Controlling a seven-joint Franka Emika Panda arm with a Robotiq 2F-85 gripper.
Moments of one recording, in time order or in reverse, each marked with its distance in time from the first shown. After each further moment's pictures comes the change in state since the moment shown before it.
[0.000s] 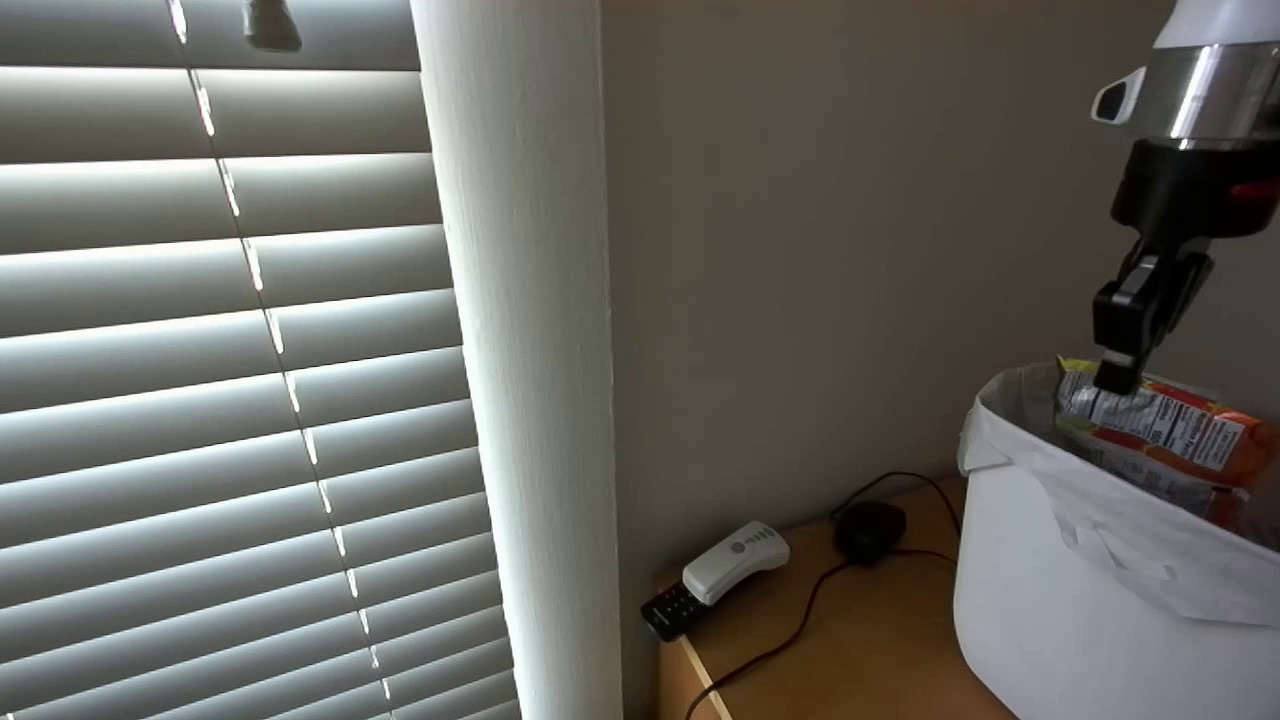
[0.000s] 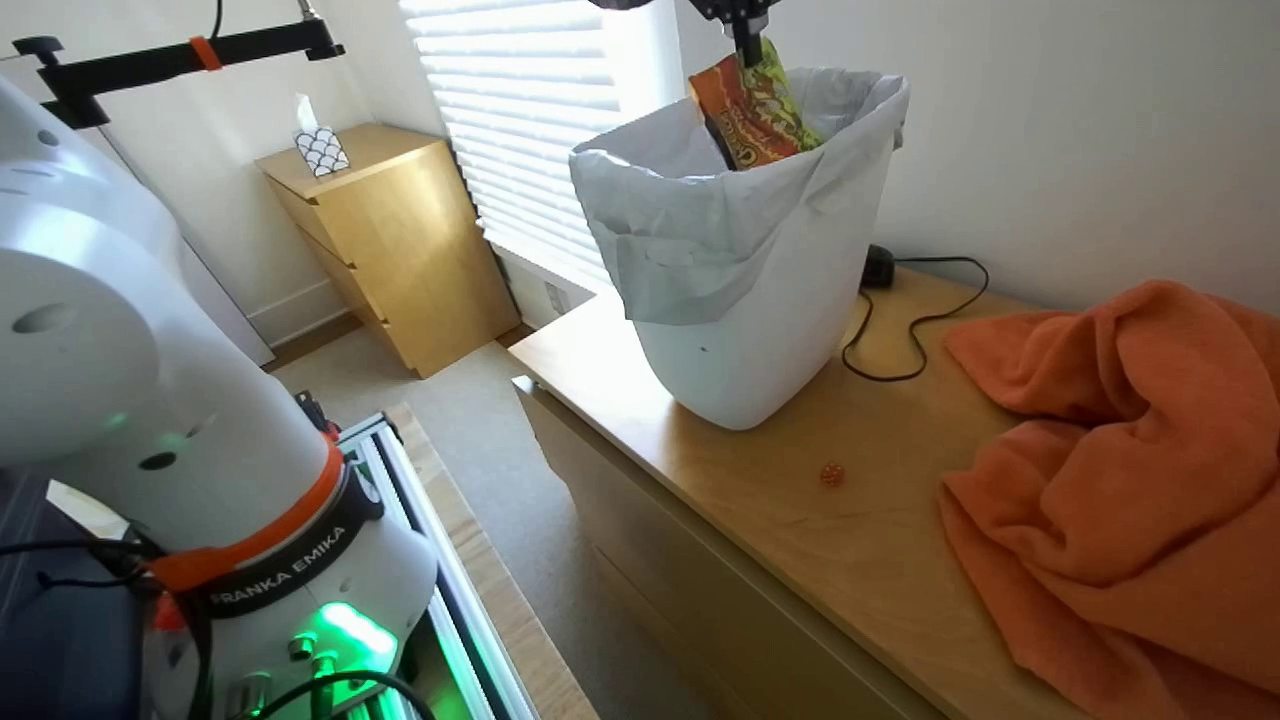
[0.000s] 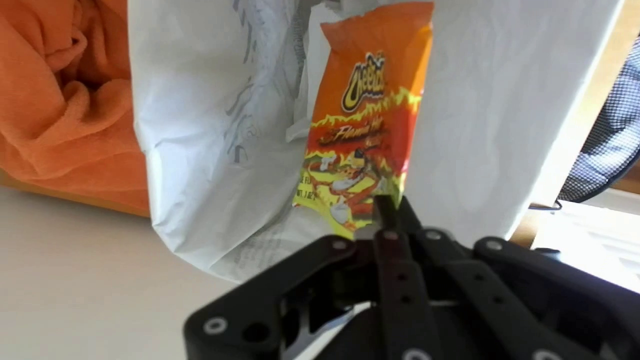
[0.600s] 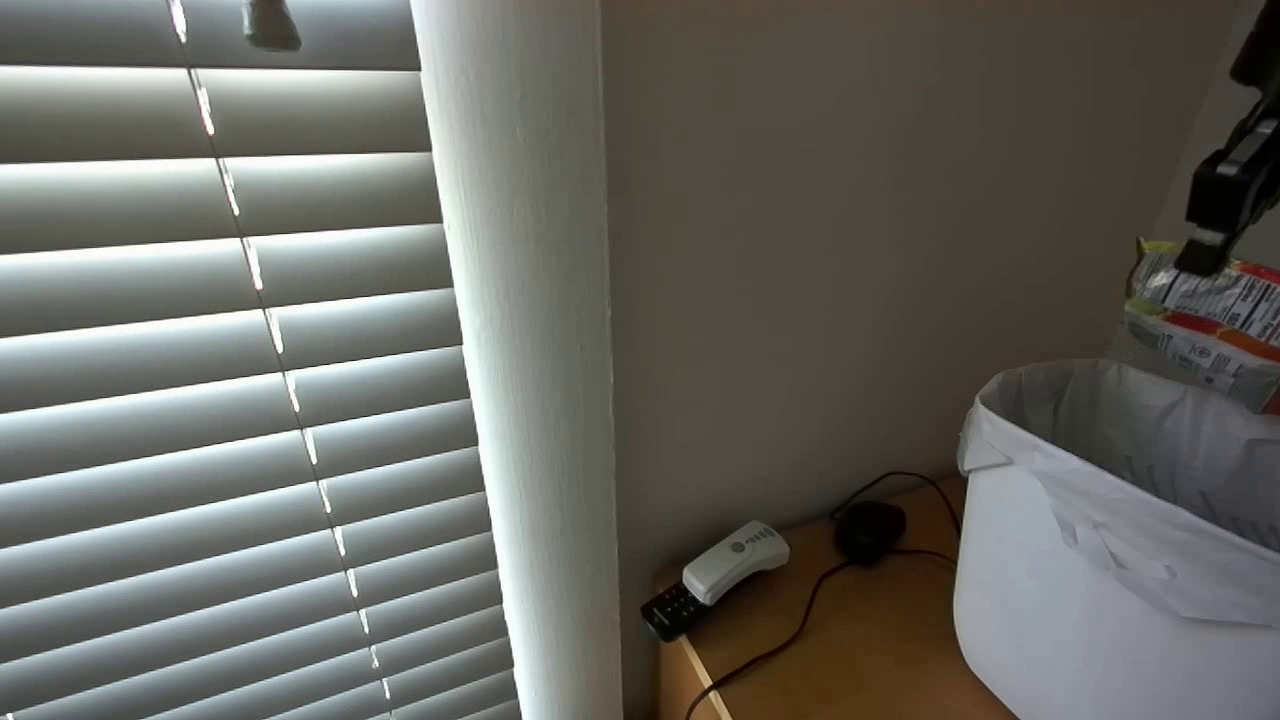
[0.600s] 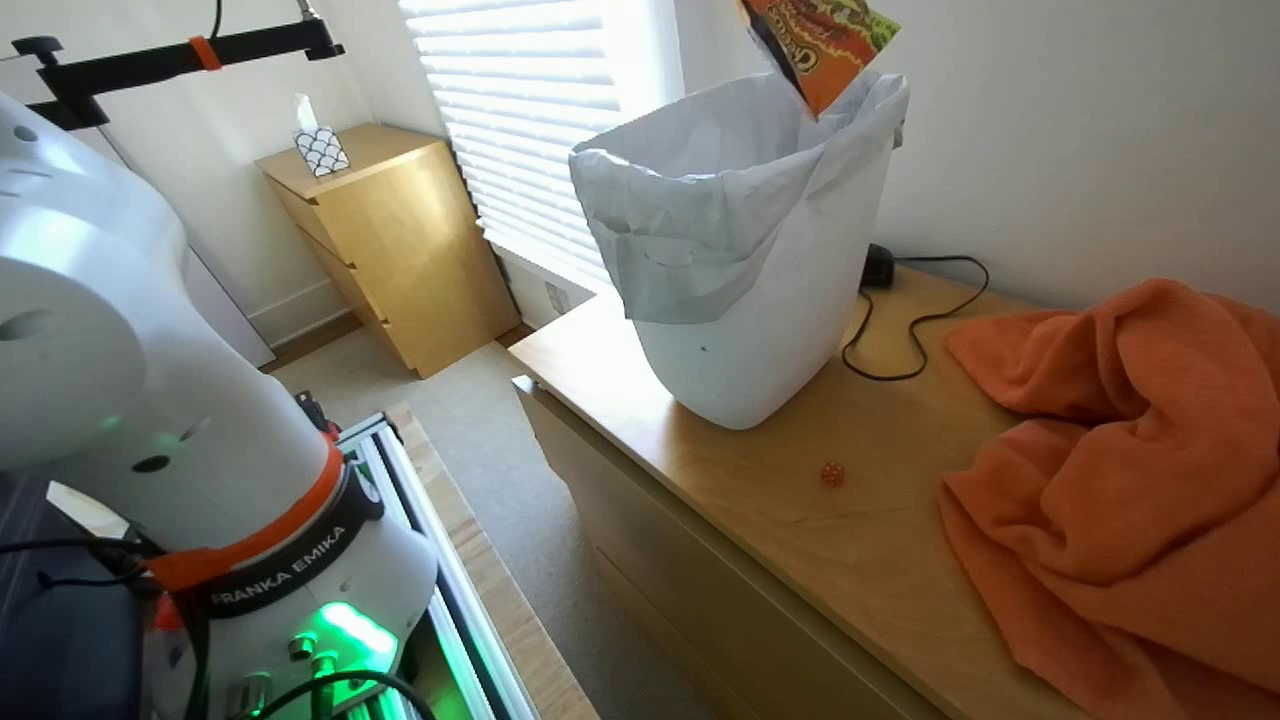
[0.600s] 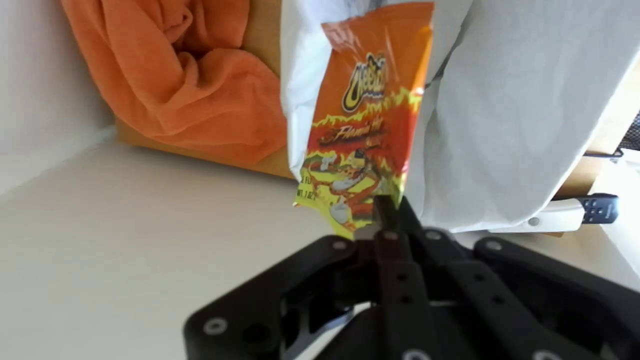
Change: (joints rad) arm -0.045 -0.124 -0.028 0.037 -0.081 0.000 0.001
